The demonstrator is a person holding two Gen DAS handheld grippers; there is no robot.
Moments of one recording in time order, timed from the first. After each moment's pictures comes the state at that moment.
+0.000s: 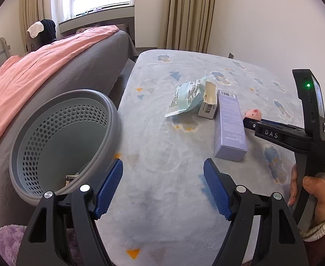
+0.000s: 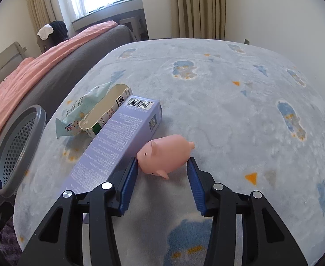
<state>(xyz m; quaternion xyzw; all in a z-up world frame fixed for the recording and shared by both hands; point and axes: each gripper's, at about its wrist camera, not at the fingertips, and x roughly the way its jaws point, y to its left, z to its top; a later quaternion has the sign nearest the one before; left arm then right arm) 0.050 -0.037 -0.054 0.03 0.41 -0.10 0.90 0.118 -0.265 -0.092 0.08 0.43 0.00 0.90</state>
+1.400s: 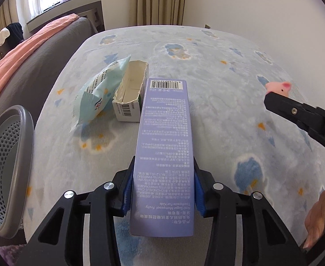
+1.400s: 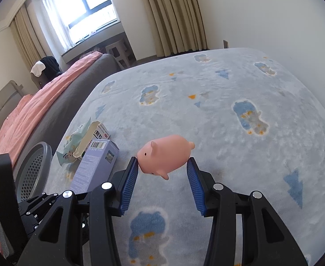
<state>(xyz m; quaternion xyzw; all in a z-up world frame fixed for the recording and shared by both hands) 0.106 -0.158 -0.092 0.07 0.47 -0.16 0.86 0.085 -0.333 -0.062 0.16 0.38 -0.02 0.91</state>
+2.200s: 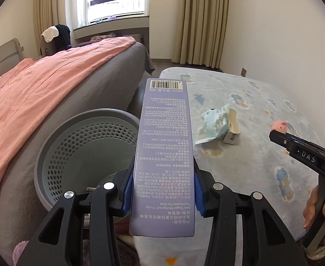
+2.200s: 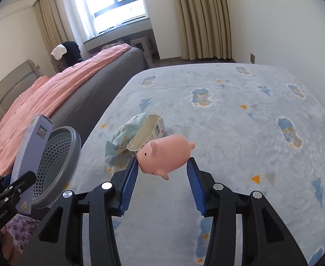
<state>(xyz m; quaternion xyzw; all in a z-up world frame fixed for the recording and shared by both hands) 0.065 0.013 -0.016 0.01 0.38 -0.05 0.92 0.095 -0.225 -0.040 0.10 0.38 0.05 0.92</state>
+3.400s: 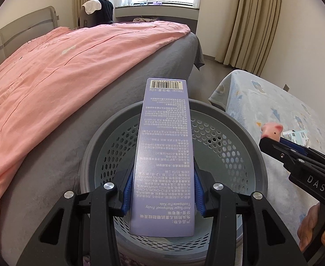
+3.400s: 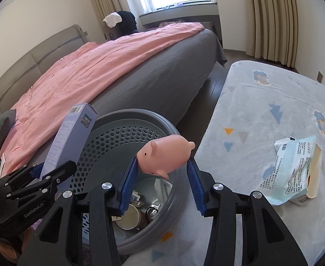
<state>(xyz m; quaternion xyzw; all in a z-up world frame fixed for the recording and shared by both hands) 0.126 0.160 -0.056 -0.05 0.41 0.04 0.91 0.180 -0.027 -0.058 0.04 0.40 0.21 0.89</state>
